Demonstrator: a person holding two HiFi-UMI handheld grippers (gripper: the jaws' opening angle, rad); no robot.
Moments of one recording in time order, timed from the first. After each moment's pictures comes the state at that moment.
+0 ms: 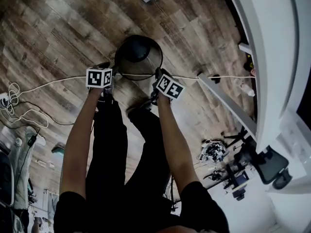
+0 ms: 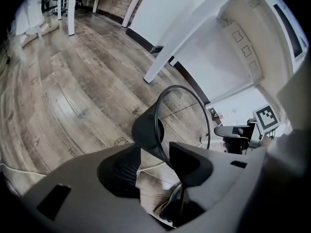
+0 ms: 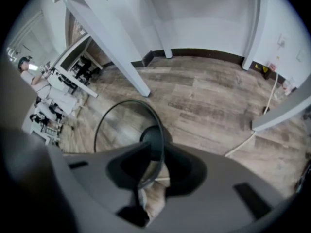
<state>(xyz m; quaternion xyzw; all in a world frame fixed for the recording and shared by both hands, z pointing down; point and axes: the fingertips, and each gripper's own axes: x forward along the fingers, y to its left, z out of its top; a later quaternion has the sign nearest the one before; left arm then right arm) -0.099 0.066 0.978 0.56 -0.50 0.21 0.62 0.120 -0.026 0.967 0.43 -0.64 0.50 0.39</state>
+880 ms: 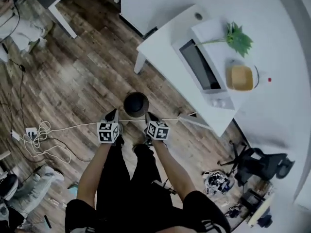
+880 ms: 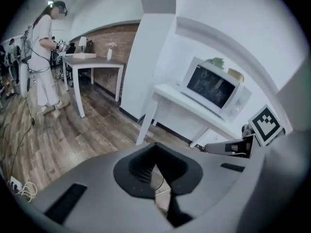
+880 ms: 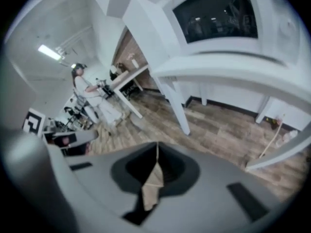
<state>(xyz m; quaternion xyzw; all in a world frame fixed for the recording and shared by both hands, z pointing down) -0.119 0.067 0.499 0.63 -0.65 0.15 0.40 0.053 0.014 0.538 0.35 -0.79 0.41 0.31</state>
